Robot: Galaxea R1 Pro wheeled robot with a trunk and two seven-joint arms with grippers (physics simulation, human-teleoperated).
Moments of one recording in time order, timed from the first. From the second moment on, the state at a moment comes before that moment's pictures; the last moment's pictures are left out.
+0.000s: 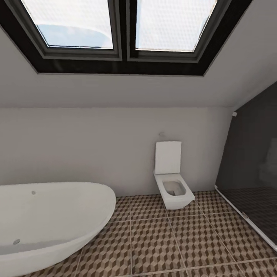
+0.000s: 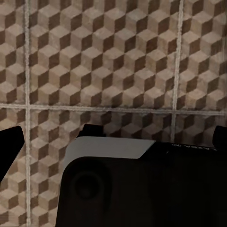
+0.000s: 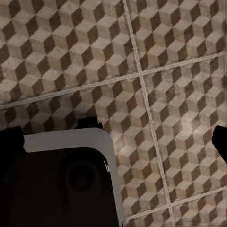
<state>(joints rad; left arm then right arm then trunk) -0.16 -0.05 0.07 0.00 0.04 -0.15 0.08 -0.13 -0.05 -0.14 0.03 0.03 -0.20 -0.09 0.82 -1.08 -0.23</state>
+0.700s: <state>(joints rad) -0.16 -0.05 0.07 0.00 0.04 -0.16 0.08 -0.13 -0.05 -0.14 0.03 0.02 -0.20 -0.09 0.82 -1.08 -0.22</state>
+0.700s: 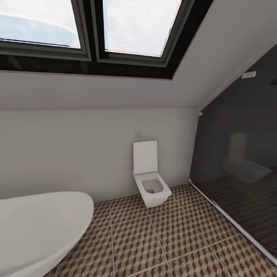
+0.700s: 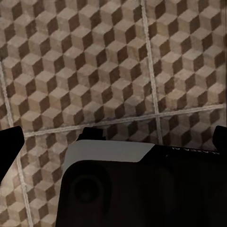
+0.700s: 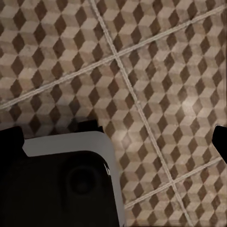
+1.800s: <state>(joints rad) -0.16 -0.05 0.07 0.00 0.04 -0.16 0.08 -0.13 -0.05 -0.14 0.03 0.02 -0.20 -0.09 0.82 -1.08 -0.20</state>
